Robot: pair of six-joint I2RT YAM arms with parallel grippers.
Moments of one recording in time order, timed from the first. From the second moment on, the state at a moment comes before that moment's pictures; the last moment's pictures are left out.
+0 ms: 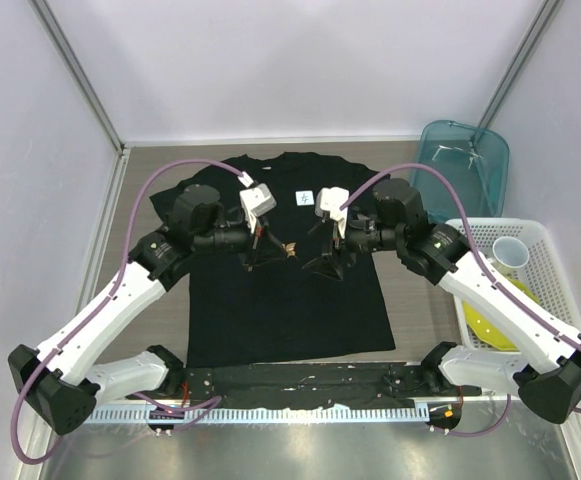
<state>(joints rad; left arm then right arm) -0.65 1.09 1.11 -0.47 0.63 0.04 0.69 1.13 1.18 -0.47 -0.67 -0.36</state>
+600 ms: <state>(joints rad) -0.56 1.07 0.97 -0.15 0.73 -0.41 0.80 1.17 1.11 -0.37 -0.51 -0.32</state>
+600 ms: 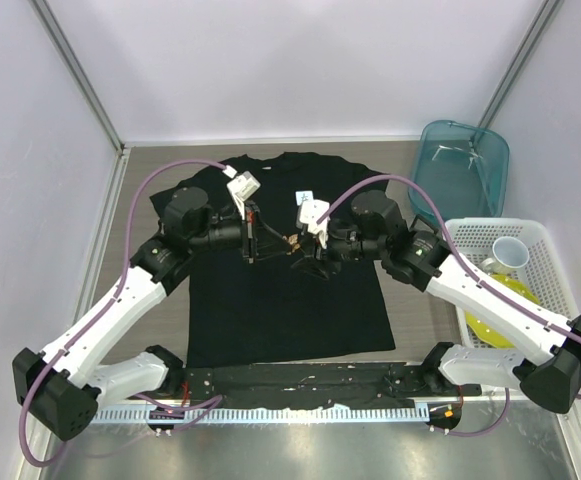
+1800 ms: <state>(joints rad) -0.55 0.98 0.93 -0.25 0.79 -0.38 0.82 1.17 1.16 -0.51 -0.52 -0.58</state>
